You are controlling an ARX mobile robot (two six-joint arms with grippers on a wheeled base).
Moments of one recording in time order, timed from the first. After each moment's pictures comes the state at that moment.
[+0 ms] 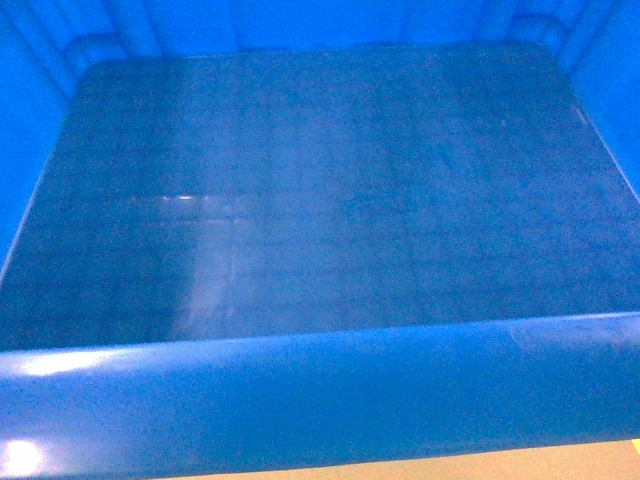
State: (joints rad) left arm -0.59 0.77 0.61 -0.37 -0.72 -0.33; right arm 0.48 0.84 0.67 -0.29 0.56 0.11
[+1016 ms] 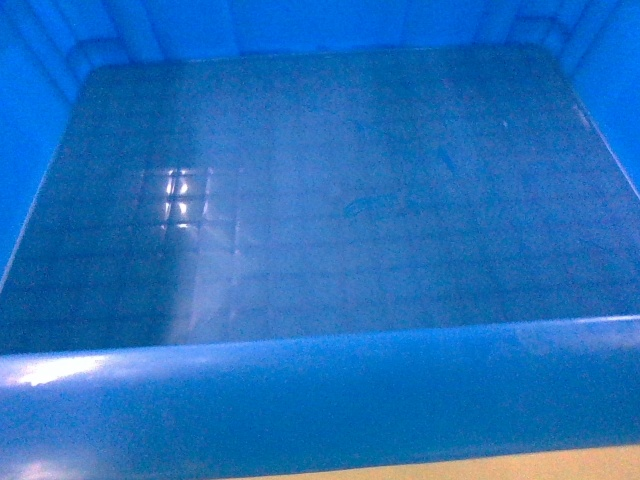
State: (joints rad) left arm -0.59 0.77 0.61 -0.37 -0.72 -0.33; right arm 0.48 0.84 0.67 -0.29 0.56 0.10
